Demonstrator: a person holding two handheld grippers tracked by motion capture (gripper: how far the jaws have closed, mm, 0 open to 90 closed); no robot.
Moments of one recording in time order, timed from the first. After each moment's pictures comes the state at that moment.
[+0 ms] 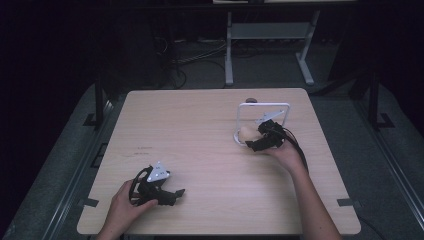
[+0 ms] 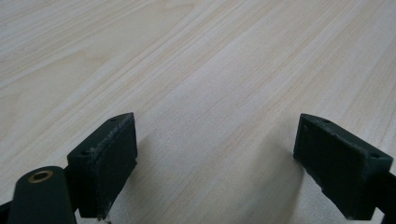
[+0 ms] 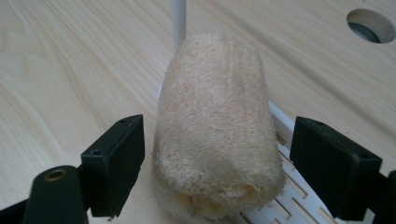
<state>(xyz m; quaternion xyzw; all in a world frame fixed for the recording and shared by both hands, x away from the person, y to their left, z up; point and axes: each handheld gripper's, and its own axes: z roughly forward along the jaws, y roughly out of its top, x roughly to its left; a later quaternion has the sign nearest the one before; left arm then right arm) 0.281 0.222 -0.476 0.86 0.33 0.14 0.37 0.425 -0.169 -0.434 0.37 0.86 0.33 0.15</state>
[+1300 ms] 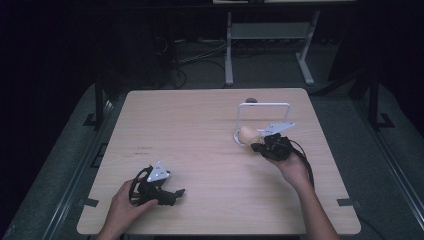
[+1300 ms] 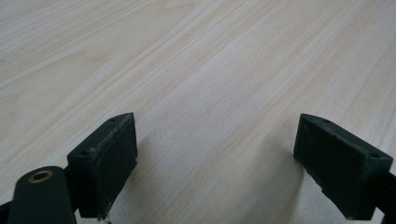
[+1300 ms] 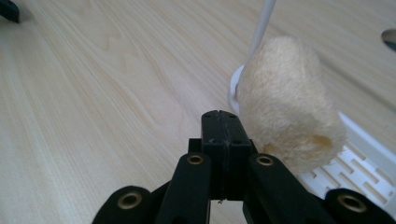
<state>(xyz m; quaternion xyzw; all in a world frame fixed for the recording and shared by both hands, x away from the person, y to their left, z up) 0.281 0.223 -0.476 0.86 0.33 0.14 0.36 0.369 -0.172 -0.422 0.33 0.86 0.37 0.13</state>
